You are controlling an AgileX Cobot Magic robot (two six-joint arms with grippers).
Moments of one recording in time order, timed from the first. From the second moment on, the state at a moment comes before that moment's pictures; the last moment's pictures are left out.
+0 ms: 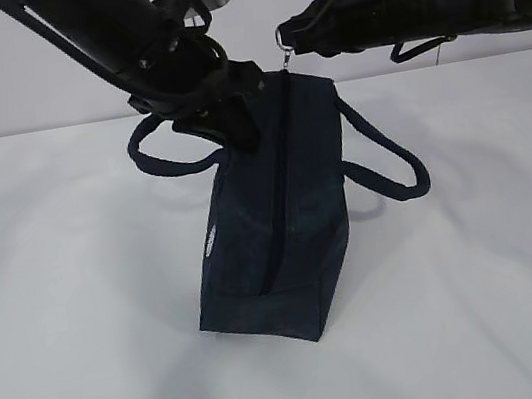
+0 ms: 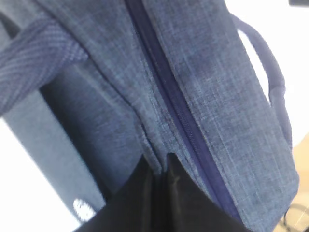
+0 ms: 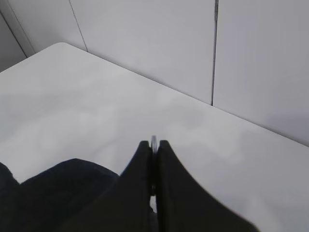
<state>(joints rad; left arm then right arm) -0.55 2.00 -1.73 -0.49 1.02 0.24 0.17 1.96 -1.42 1.79 0.52 -1.89</state>
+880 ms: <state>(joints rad) -0.55 1.91 -1.80 -0.38 1.20 0.25 0.17 1.96 -1.42 1.79 0.54 -1.90</state>
